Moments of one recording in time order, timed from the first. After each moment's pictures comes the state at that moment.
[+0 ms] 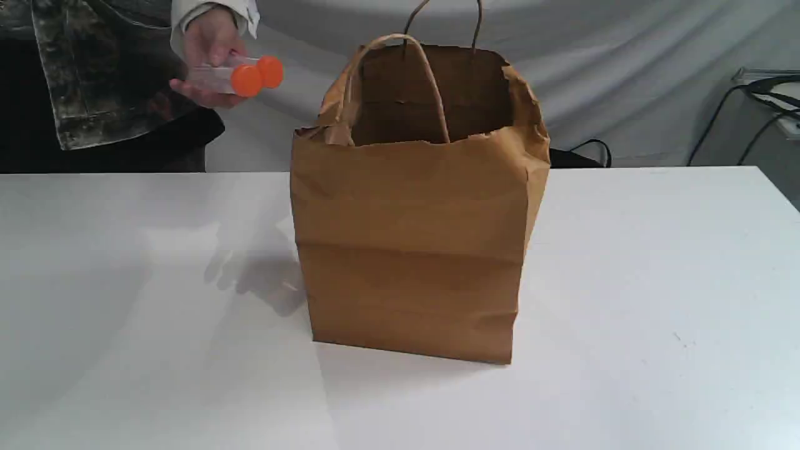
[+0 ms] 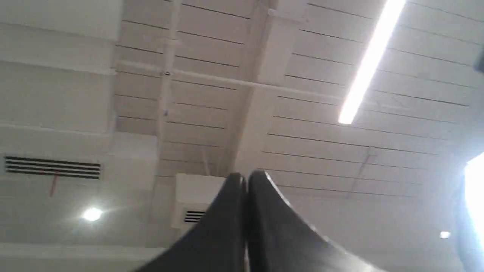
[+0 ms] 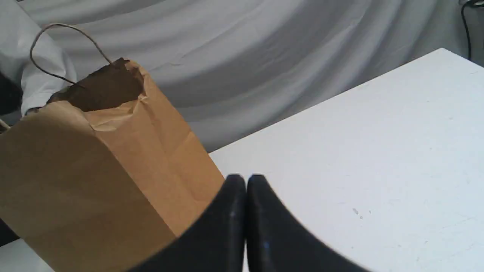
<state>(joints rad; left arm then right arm) -0.09 0.25 -0.34 0.14 -1.19 -0.20 0.02 0.00 0.00 0.21 0.16 0.27</state>
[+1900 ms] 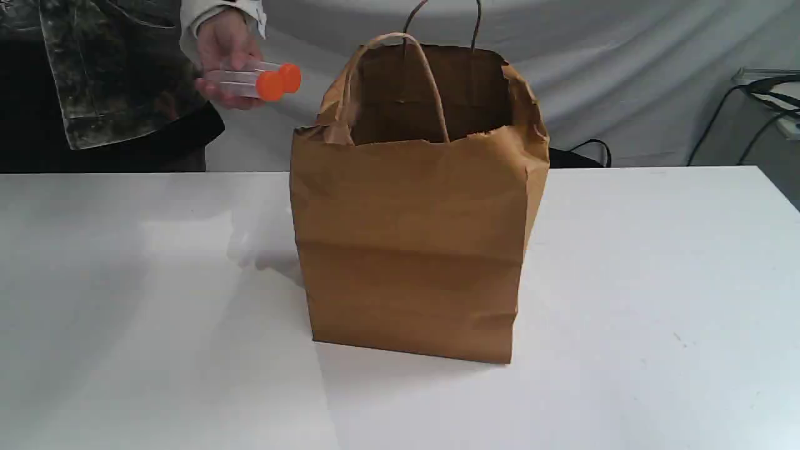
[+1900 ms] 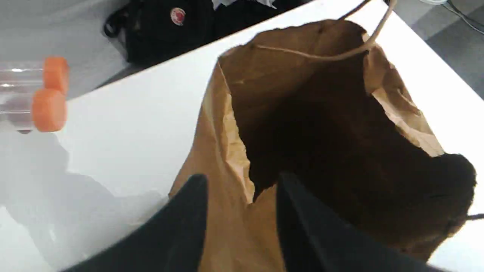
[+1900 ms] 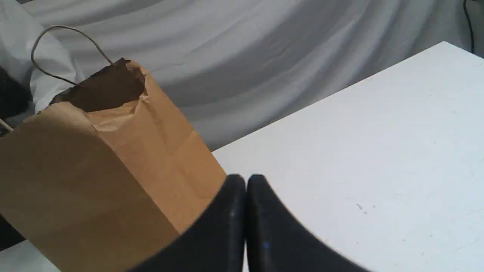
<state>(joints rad) -0.19 1.99 -2.16 -0.55 1.19 0.37 0.02 0.00 0.00 0.23 0.16 0.27</state>
